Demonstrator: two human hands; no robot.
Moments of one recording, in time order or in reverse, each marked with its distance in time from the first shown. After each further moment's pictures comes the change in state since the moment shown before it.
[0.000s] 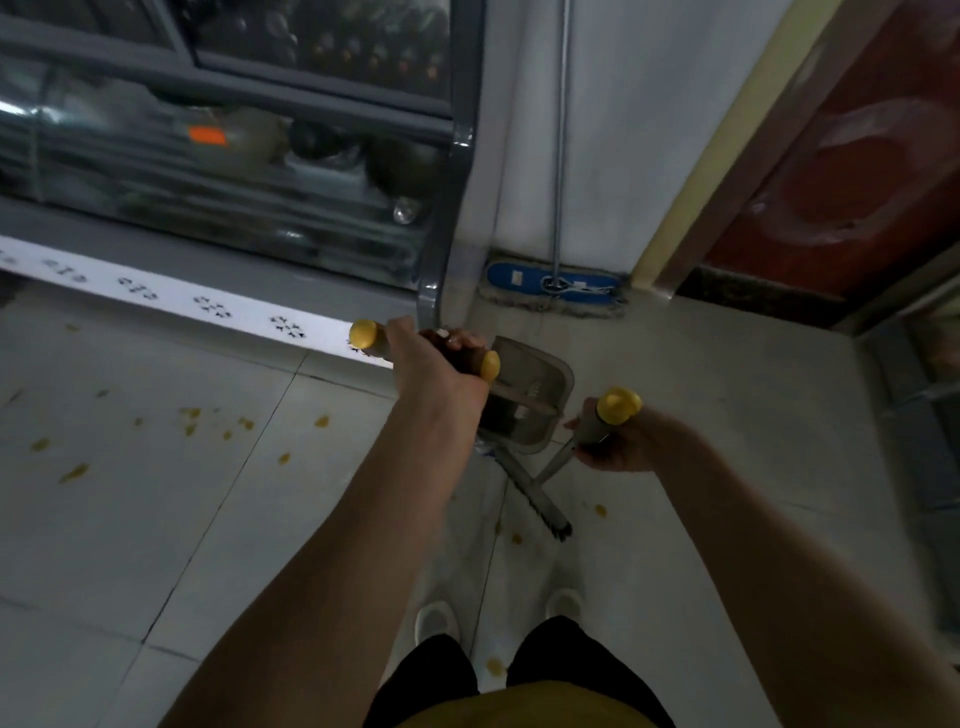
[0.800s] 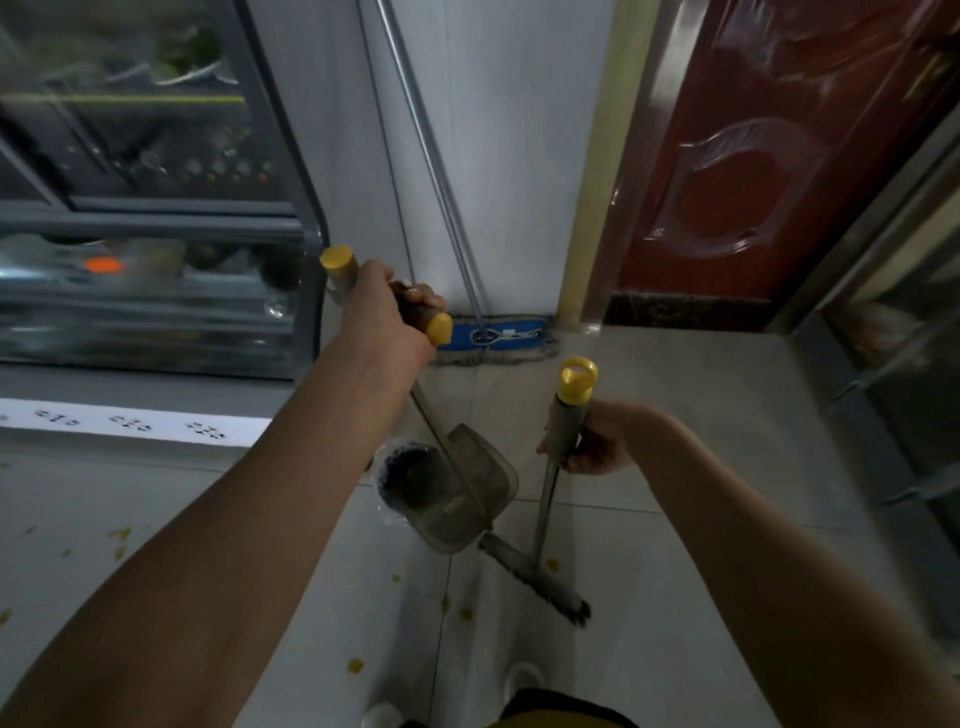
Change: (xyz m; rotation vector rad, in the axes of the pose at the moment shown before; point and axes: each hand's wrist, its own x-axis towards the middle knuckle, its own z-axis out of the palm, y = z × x) left_hand -0.017 -0.173 0.178 0.245 -0.175 0.035; right_hand -0.031 -0.097 -0.205 -0.383 -0.049 0.089
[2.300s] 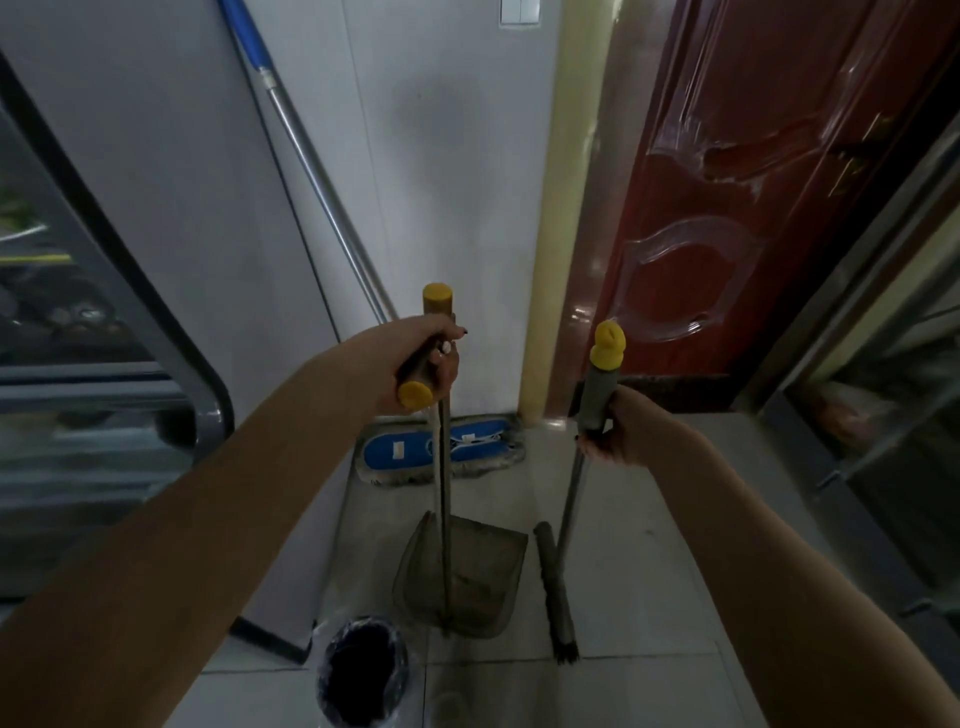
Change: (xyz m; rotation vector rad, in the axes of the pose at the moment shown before) left_hand 0.218 0.009 0.198 0.812 -0.311 -0.407; right_hand 0.045 -0.211 -0.194 0.626 0.293 -0.338
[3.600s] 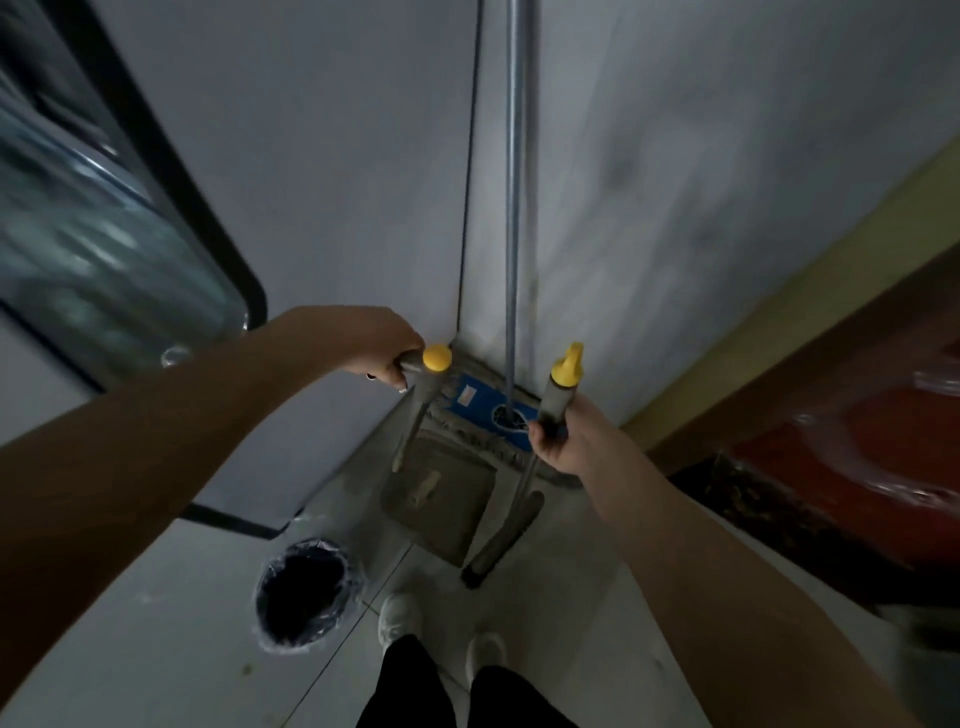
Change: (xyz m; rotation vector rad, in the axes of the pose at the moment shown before) left_hand 0.210 0.089 -0.148 1.728 0.311 -0.042; right_hand 0.270 -0.110 0.164 -0.158 -0.137 0.363
